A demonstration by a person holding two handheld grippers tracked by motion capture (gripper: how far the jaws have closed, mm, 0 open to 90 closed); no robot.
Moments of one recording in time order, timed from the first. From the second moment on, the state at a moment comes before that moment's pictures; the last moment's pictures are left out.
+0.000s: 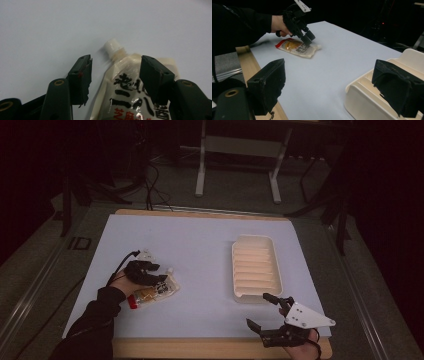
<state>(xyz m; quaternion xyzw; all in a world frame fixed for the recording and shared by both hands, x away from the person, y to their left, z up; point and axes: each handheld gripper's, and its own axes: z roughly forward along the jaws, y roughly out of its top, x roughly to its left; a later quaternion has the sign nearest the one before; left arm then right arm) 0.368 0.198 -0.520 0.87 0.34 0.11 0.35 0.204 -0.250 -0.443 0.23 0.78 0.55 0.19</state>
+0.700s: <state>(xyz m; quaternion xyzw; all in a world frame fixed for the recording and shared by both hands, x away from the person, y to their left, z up) 0.368 0.176 -0.517 0.92 0.30 0.08 0.24 0.205 -0.249 -0.444 0.23 0.78 0.55 0.19</state>
